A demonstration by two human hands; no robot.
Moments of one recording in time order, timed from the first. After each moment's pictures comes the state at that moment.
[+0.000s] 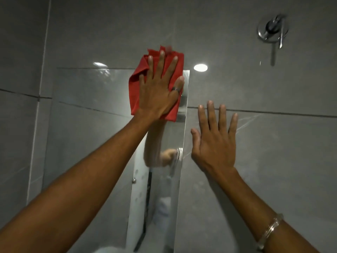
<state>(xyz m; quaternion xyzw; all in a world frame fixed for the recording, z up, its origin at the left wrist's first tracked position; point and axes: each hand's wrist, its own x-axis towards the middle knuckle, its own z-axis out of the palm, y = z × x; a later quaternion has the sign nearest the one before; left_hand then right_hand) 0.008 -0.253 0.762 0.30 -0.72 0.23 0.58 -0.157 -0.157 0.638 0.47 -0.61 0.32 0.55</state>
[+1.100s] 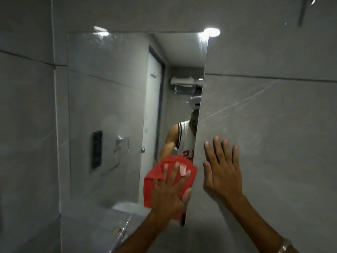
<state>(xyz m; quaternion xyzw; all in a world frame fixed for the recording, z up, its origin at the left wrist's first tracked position) 0.006 -0.228 0.363 0.33 -0.80 0.17 0.47 -0.162 -0.138 0.465 0.56 -0.60 0.29 0.49</state>
